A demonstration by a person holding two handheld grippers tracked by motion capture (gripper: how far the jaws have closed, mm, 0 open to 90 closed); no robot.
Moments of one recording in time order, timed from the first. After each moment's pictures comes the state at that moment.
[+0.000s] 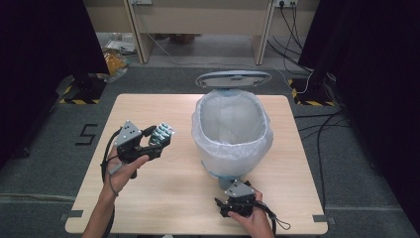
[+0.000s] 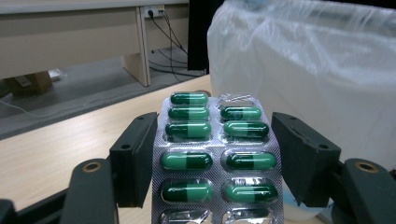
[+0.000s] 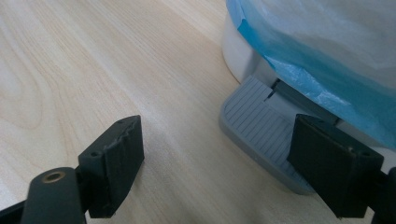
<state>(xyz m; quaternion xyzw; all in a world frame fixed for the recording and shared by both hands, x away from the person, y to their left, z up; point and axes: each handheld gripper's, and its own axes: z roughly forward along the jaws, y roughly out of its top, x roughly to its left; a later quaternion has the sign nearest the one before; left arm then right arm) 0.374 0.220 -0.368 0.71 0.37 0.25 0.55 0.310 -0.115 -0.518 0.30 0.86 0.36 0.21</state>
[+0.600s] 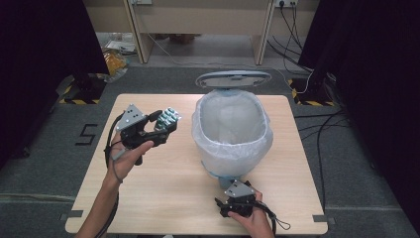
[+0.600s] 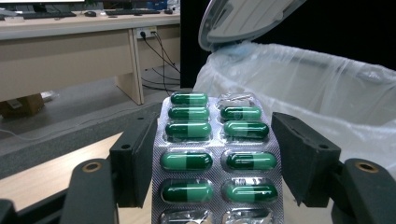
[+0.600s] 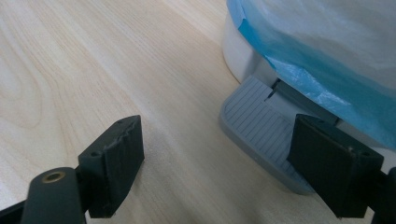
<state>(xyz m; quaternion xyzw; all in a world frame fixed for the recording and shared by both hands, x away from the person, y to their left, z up) 0.388 0.202 -0.326 0.70 0.35 0.25 0.57 0.310 -0.115 -0.518 0.30 0.86 0.36 0.22</state>
